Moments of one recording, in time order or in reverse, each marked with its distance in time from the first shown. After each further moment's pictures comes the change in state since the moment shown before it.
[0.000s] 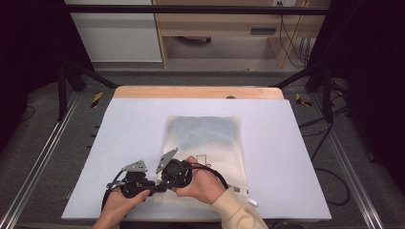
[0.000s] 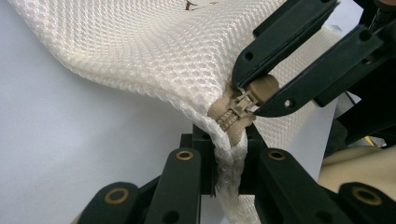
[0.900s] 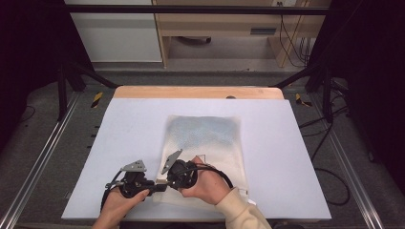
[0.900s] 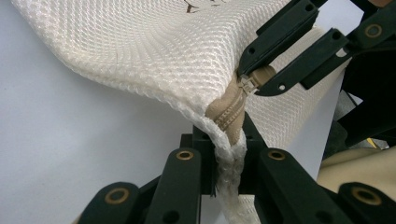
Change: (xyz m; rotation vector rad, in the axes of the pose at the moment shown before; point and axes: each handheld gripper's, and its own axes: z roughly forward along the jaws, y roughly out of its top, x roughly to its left) left arm -0.001 0.001 -0.003 -0.007 0.009 0.002; right arm -0.003 -0.013 -0.005 0.043 -0.019 0.015
